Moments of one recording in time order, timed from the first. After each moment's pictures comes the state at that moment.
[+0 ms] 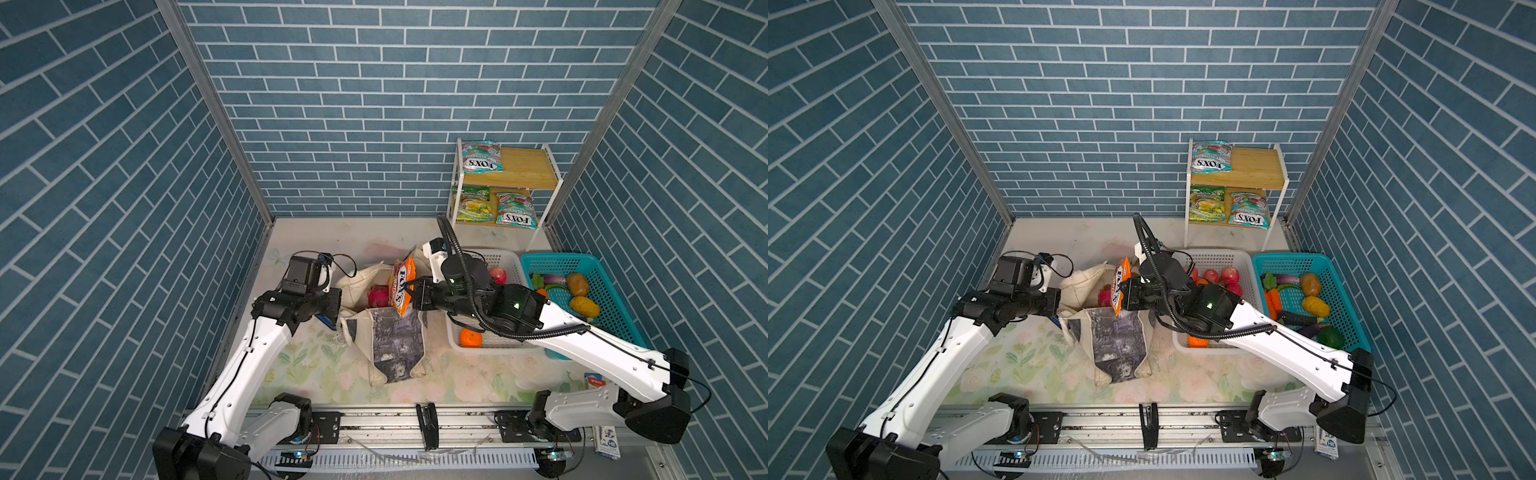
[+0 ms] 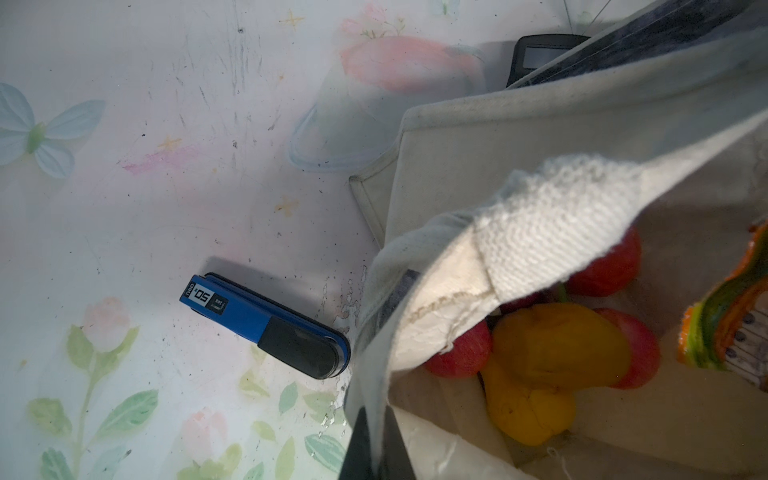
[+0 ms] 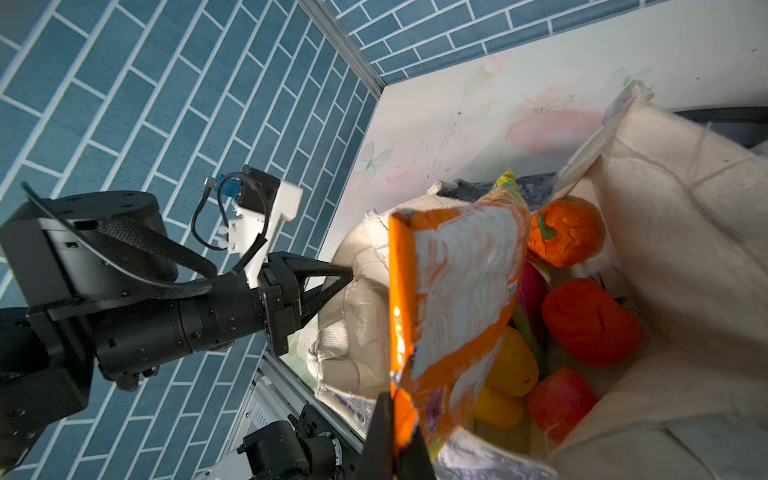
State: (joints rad) left arm -0.24 1.05 0.98 -0.85 0.09 -0.10; right arm 1.10 1.31 1.34 -0.54 0.09 0.81
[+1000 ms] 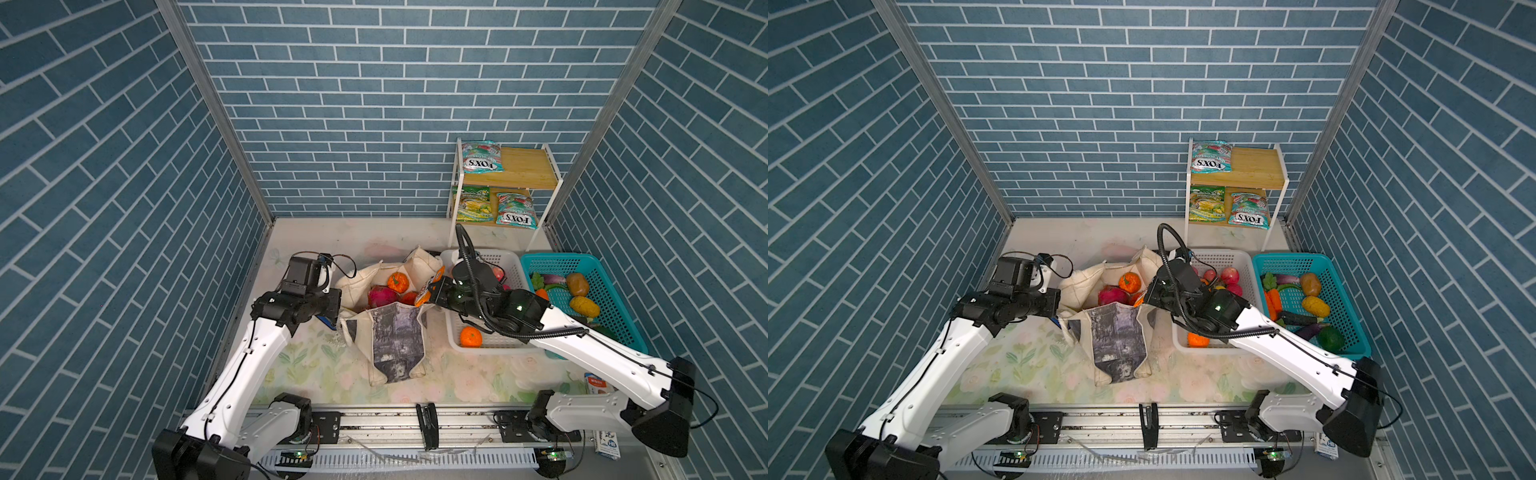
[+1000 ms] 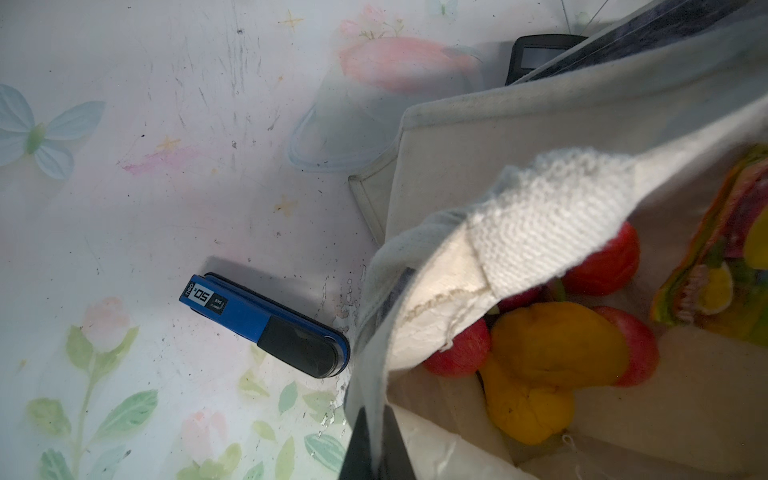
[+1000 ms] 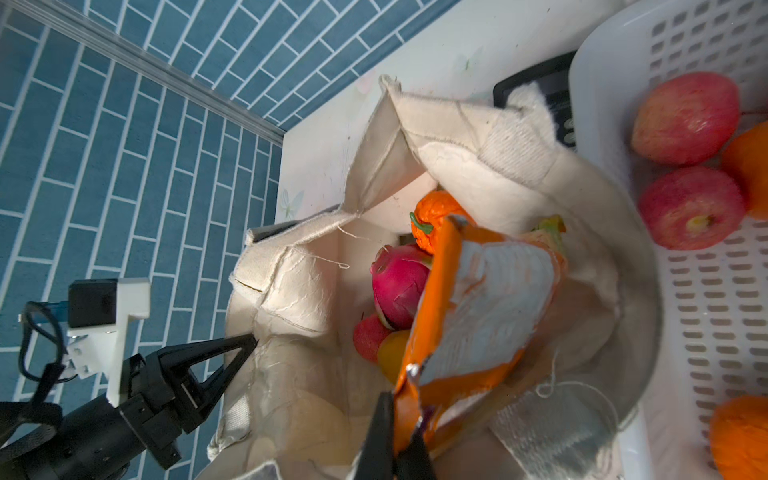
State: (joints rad) left arm -0.24 1.04 0.98 -0.85 0.09 -0.10; right arm 0.97 1.27 1.17 -0.52 0.14 1.03
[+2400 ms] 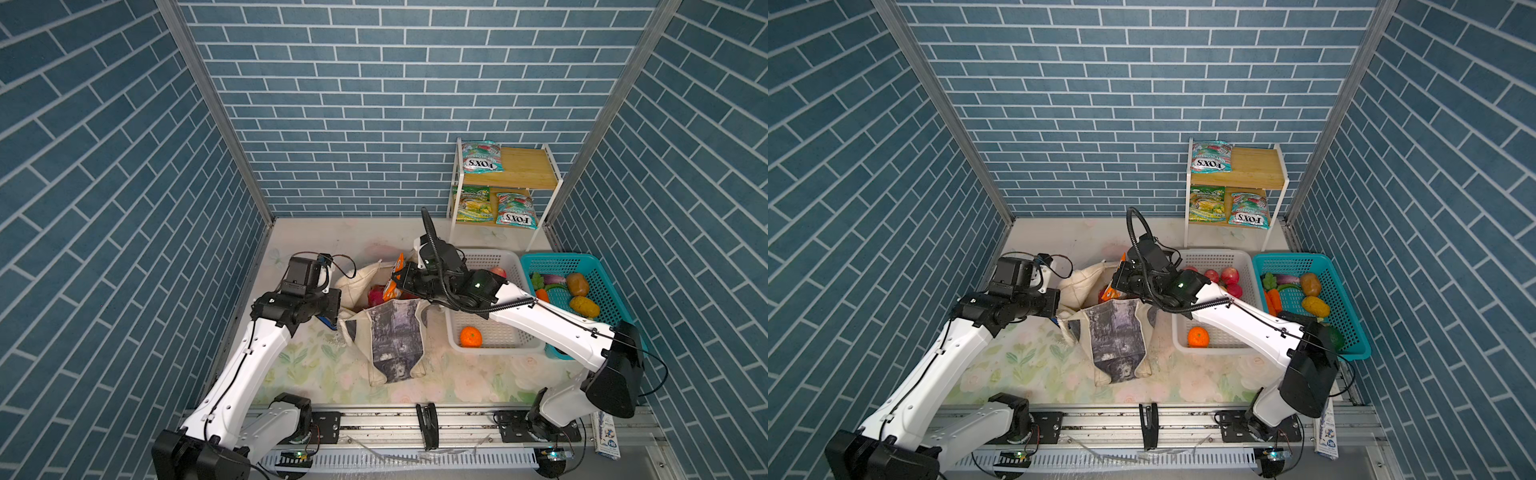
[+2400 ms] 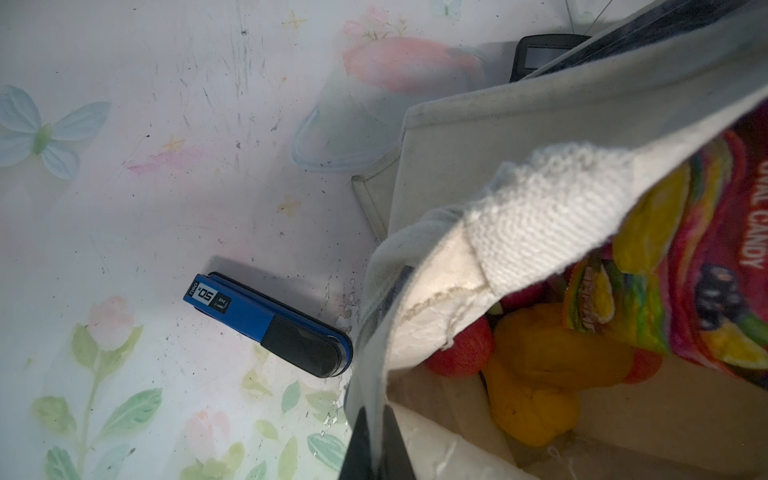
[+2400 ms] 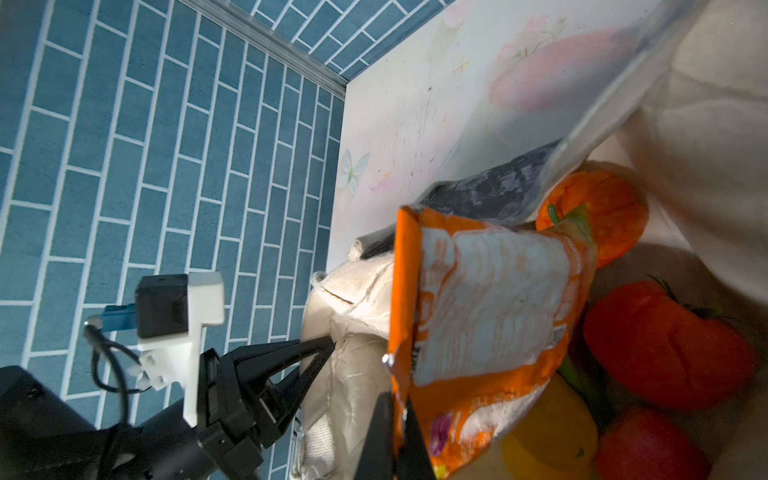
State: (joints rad) left arm -0.24 1.04 0.98 -0.85 0.09 -0.10; right arm 0.96 1.54 1.37 -0.38 -0.04 1.03
